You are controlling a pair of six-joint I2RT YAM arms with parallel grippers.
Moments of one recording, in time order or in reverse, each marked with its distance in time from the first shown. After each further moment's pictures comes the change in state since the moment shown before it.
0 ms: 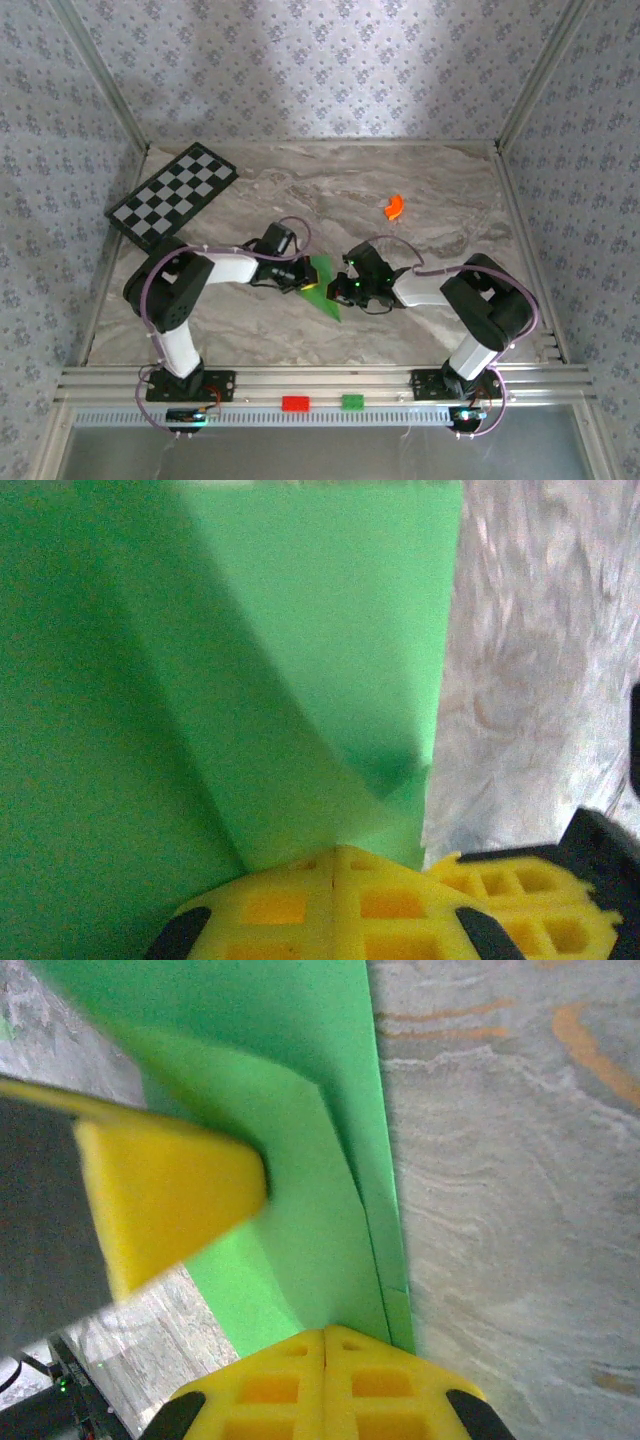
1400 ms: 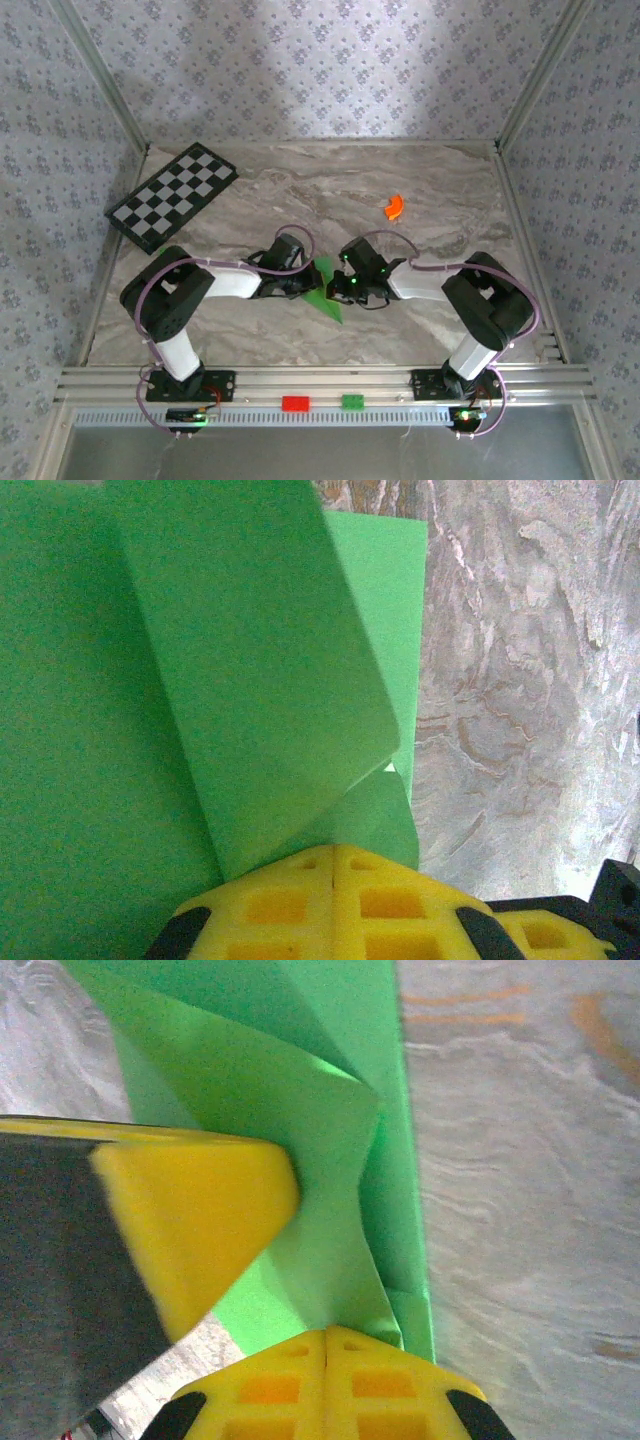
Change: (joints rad) left arm -0.129 -0.055 -0.097 0.168 -0.207 -0.171; right arm 0.002 0.002 0.098 -0.197 0.004 -0.049
